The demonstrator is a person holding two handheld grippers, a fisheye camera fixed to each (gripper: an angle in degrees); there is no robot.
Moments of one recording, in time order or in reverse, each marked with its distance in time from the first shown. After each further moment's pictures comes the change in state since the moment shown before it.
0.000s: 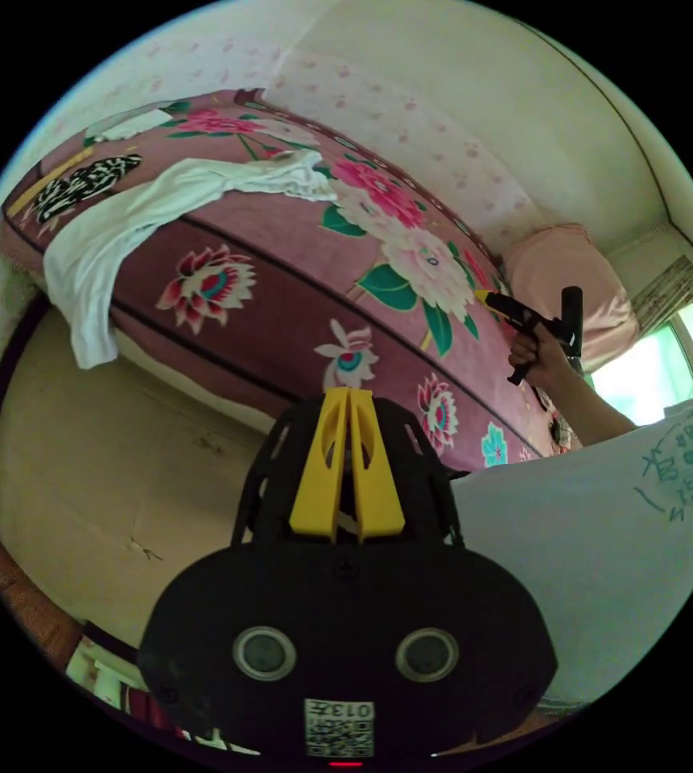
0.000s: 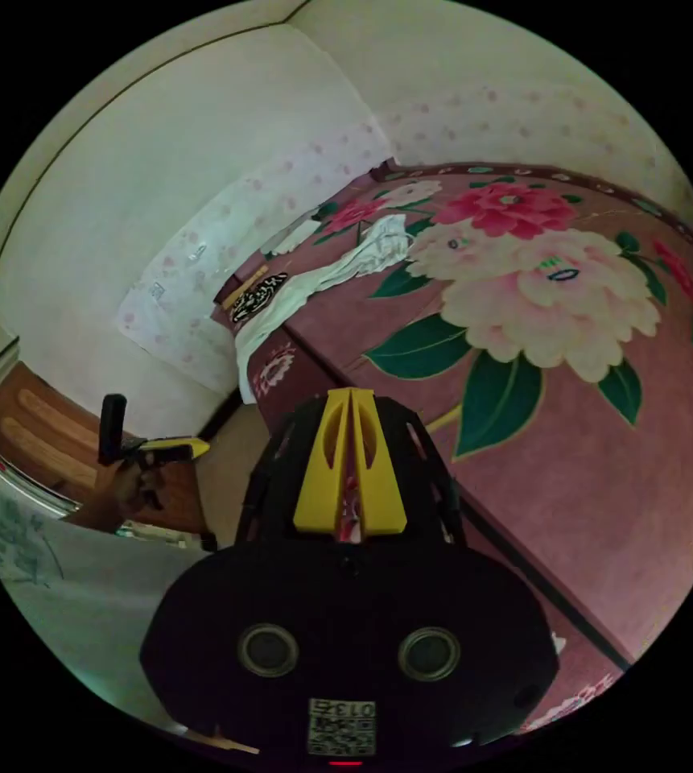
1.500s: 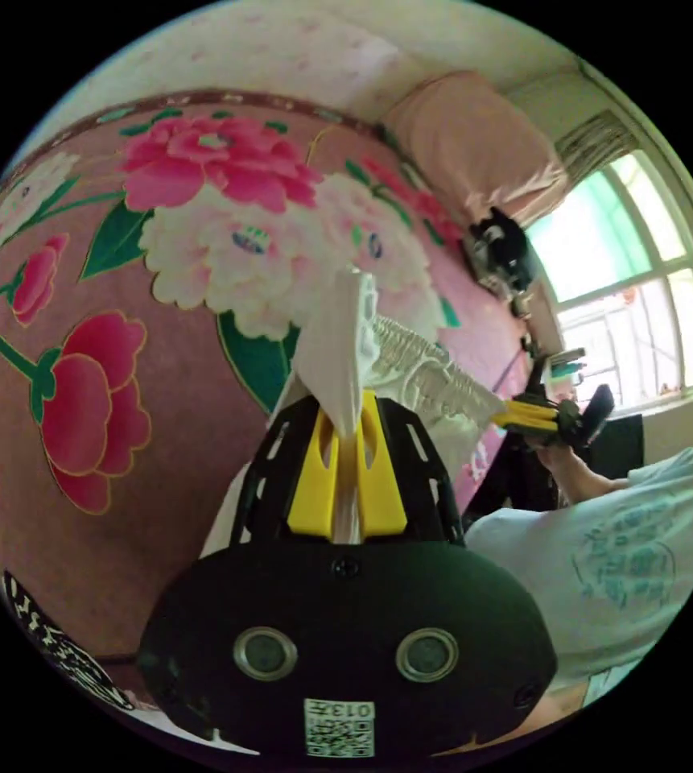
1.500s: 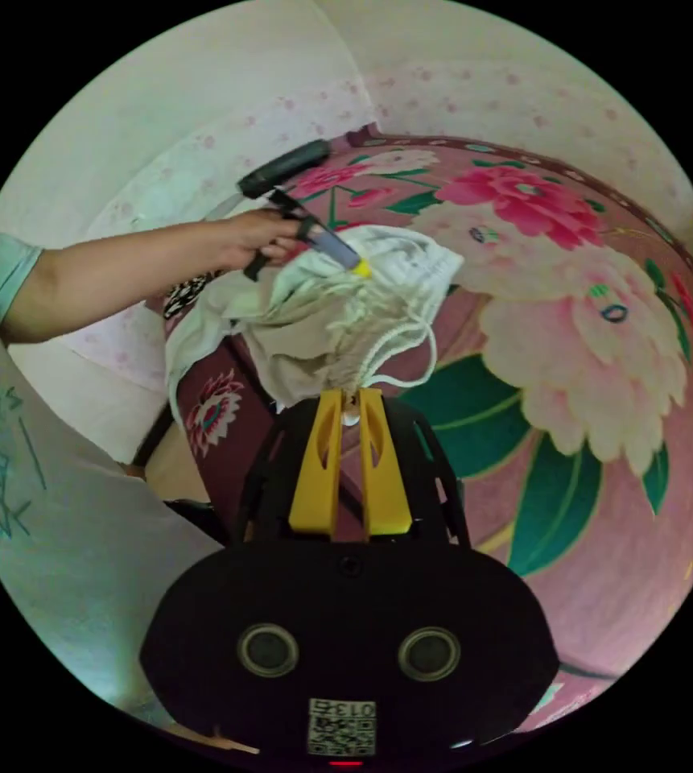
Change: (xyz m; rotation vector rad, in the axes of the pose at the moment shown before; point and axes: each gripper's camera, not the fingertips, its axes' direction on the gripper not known) left arm -0.185 -0.426 0.067 -0.471 0.248 0.641; right arm -0.315 -0.251 -0.194 -0.045 0.393 0.098
